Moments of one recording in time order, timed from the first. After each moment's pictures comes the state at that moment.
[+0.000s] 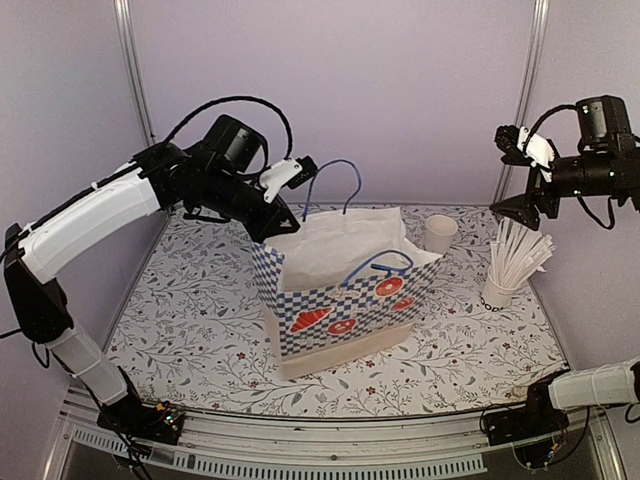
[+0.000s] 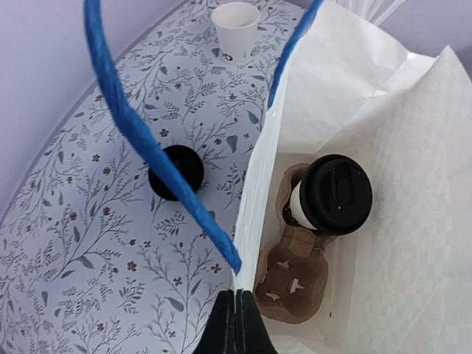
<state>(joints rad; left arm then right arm) -0.82 1.63 1.70 -0.86 0.15 0.15 0.28 1.17 1.73 -1.15 -0.32 -0.88</state>
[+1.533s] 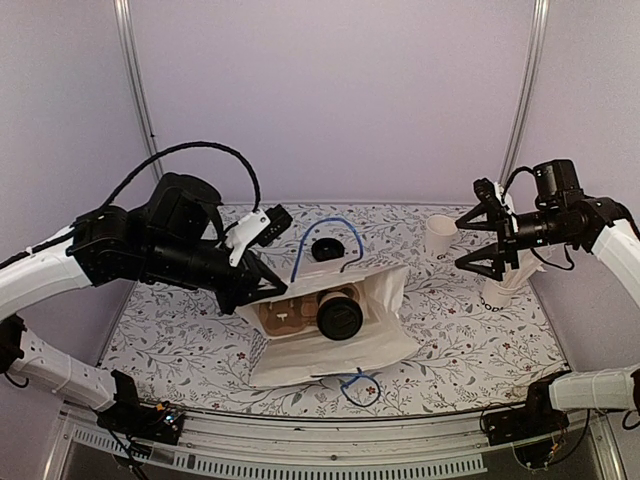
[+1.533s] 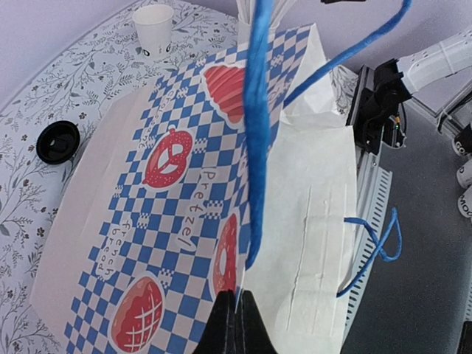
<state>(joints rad) -1.07 1.20 1.24 -0.72 0.11 -0.11 0.21 1.10 1.15 -0.83 -0.90 -0.75</state>
